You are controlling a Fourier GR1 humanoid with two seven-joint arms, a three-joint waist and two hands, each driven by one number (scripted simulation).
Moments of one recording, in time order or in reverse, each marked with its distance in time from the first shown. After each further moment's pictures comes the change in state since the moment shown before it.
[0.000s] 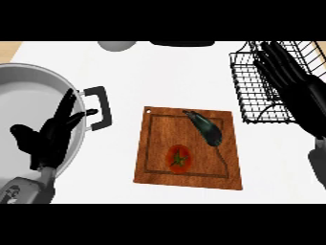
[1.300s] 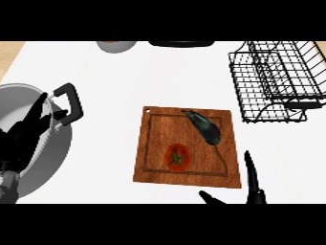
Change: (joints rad) left arm 0.052 0.165 0.078 0.029 0.012 -0.138 0.028; right arm 0.646 0.423 0.234 0.237 0.562 -0.813 -0.381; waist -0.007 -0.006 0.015
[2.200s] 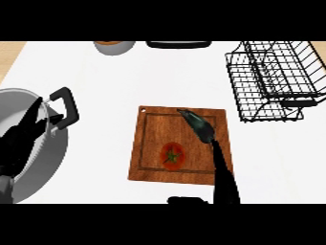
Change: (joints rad) left arm 0.035 0.005 0.027 0.008 0.002 -0.028 -0.008; right arm -0.148 0.001 0.259 -0.264 0.473 0.114 0.964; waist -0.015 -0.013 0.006
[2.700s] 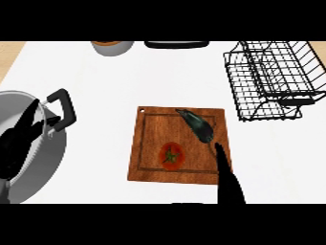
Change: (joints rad) left arm 0.020 -0.001 0.026 0.003 0.001 -0.026 -0.015; right arm 0.020 -0.006 0.025 -0.149 0.095 0.109 0.238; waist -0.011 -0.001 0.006
